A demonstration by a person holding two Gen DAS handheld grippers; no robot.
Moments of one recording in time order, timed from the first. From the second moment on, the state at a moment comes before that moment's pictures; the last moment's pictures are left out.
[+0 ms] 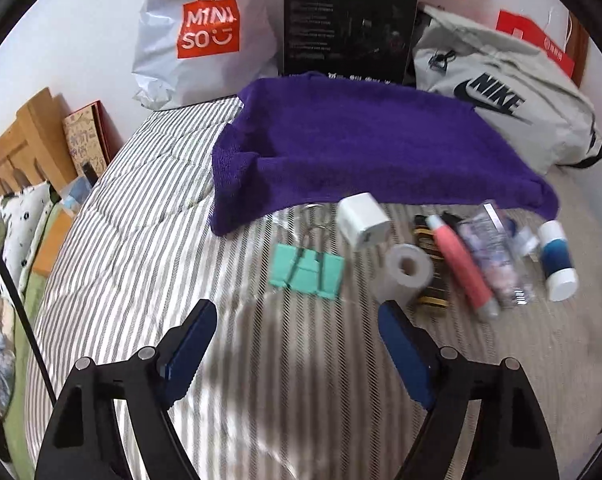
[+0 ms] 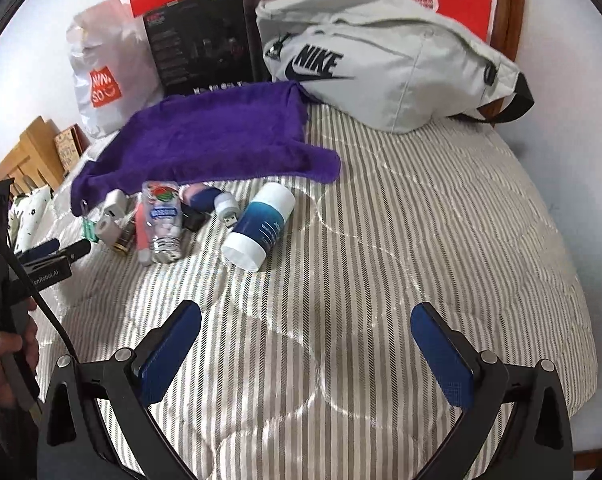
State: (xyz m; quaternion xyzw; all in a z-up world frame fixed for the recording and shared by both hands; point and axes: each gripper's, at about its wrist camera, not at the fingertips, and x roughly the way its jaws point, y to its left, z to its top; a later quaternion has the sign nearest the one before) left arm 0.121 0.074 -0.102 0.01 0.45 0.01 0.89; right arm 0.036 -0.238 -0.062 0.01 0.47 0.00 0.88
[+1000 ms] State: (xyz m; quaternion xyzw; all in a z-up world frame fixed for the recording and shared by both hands) left arm 0.143 0.077 -0.115 0.04 0.43 -0.08 0.90; right arm 0.133 -0.210 -0.111 0.03 0.51 0.00 0.86
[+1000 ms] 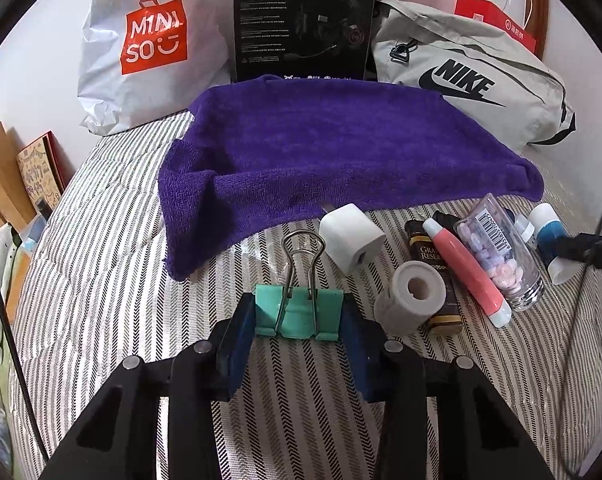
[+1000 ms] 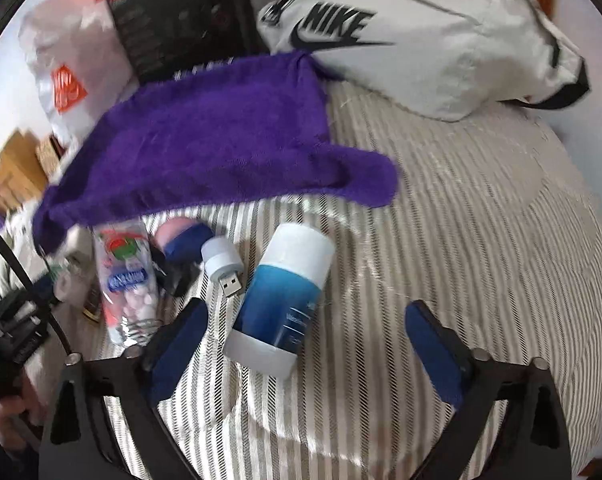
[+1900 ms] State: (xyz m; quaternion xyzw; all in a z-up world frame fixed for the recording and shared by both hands) left arm 0.143 0.074 -0.114 0.03 0.44 -0.07 0.90; right arm 0.138 -0.215 -0.118 -0.02 0.50 0.02 0.87
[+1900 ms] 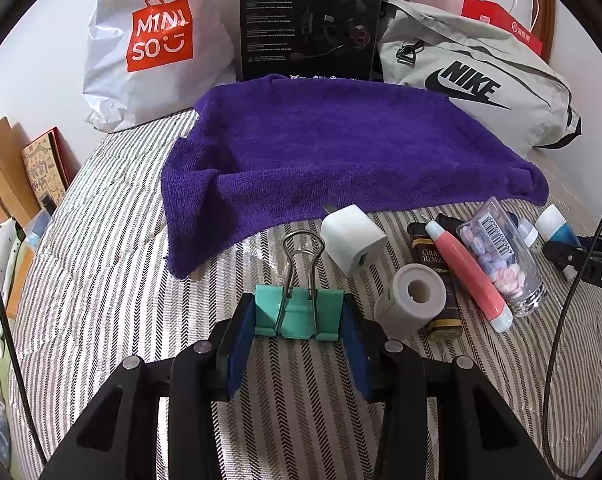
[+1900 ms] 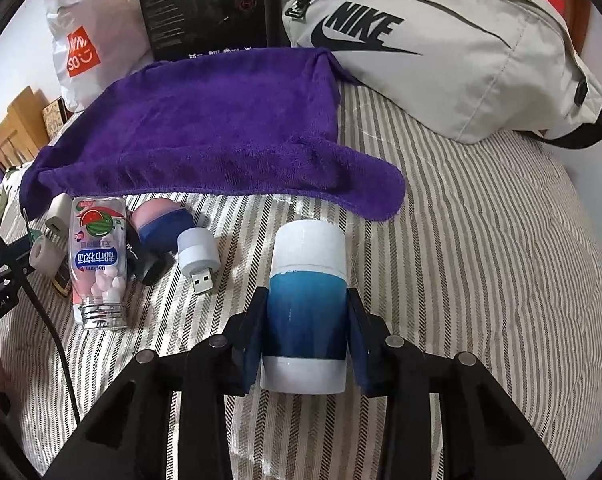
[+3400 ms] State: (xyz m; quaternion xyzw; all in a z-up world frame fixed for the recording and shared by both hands) left arm 0.220 0.074 -0.016 0.00 0.40 -0.07 0.91; right arm 0.232 -0.199 -0.038 0.01 0.44 0.16 0.88
